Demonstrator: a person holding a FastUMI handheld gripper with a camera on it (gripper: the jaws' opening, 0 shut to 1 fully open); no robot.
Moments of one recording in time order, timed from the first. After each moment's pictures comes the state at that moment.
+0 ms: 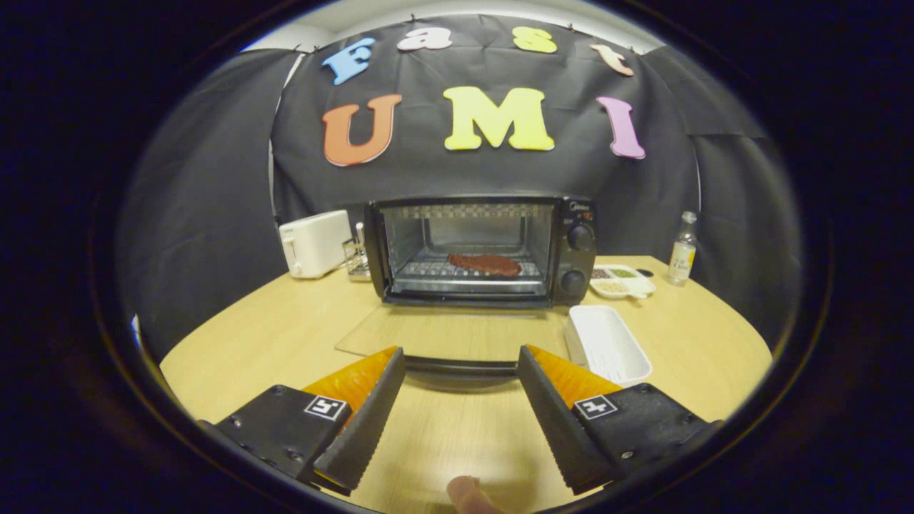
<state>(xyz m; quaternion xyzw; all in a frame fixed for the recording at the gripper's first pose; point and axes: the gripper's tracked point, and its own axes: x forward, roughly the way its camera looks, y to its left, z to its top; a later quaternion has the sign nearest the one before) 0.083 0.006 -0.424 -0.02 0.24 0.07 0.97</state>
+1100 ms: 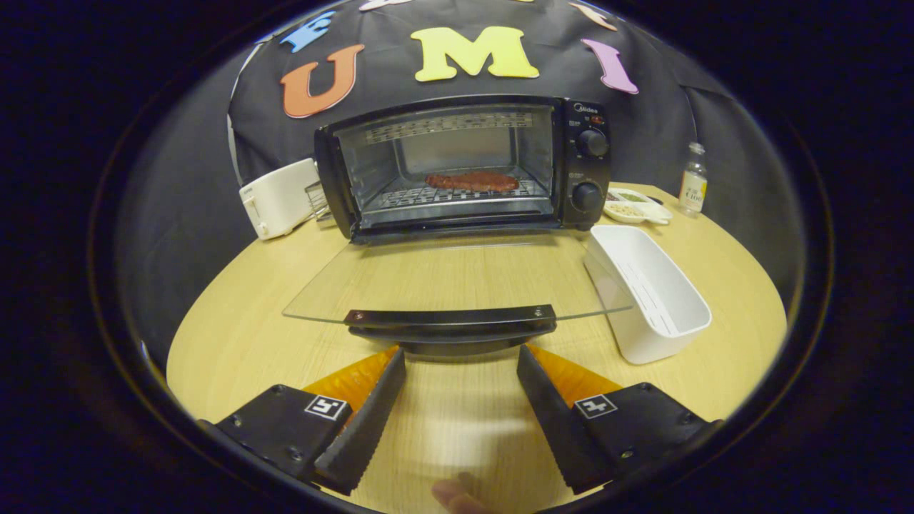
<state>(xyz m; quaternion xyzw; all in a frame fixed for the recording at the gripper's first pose) 0.103 0.002 -0.482 0.02 0.36 0.03 0.93</state>
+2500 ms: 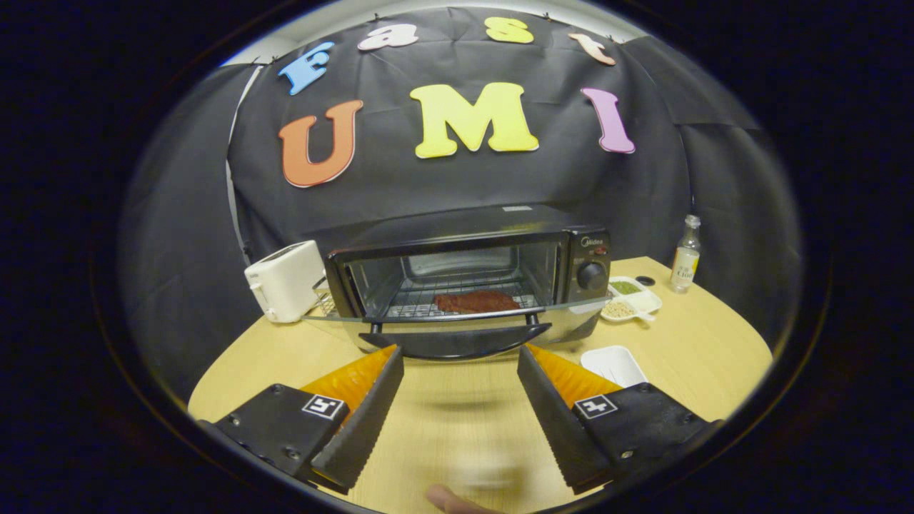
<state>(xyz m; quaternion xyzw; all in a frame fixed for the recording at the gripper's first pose) 0.182 0.022 -0.351 0.02 0.24 0.02 0.97</state>
